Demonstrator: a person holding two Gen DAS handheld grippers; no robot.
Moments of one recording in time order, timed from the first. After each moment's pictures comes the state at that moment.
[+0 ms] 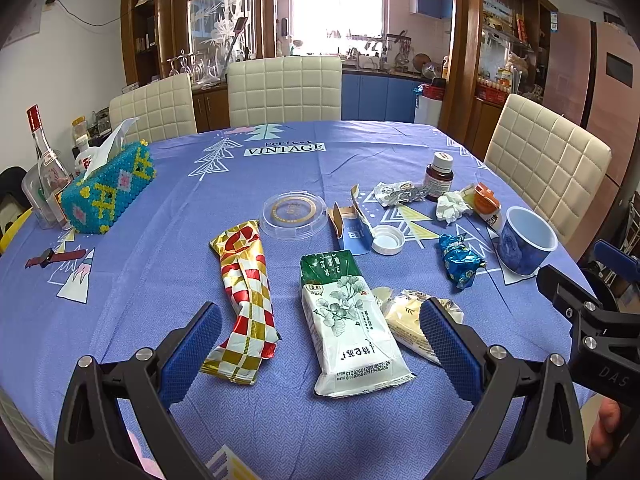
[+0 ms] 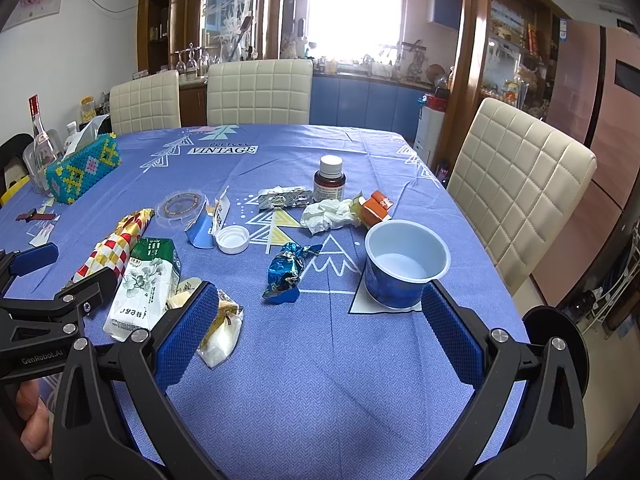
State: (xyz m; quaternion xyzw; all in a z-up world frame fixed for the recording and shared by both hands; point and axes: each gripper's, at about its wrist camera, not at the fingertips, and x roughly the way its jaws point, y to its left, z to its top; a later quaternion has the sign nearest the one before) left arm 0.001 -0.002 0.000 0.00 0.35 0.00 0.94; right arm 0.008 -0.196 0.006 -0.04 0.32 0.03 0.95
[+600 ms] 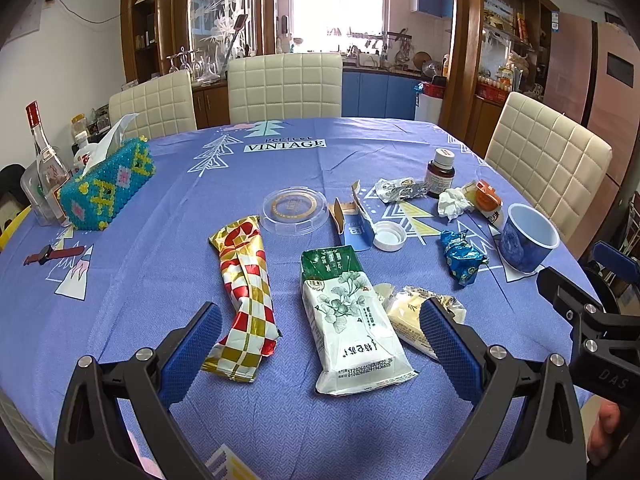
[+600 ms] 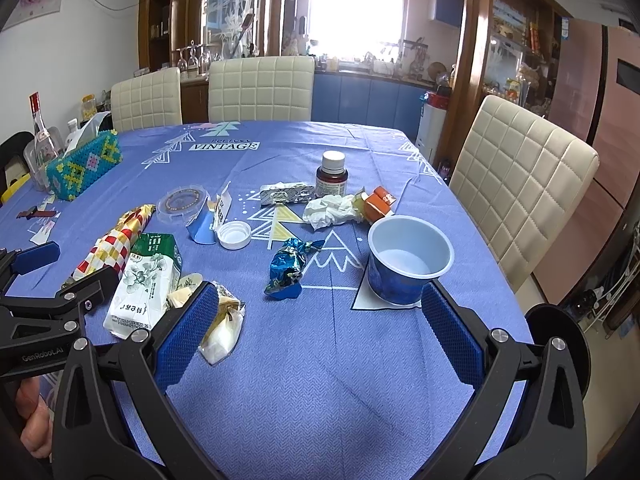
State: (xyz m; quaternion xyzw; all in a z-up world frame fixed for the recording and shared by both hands) left arm 0.001 -0.008 -0.004 0.00 0.36 0.00 0.93; right arm 0.011 -0.191 0.001 -0.04 0.32 0.03 0.95
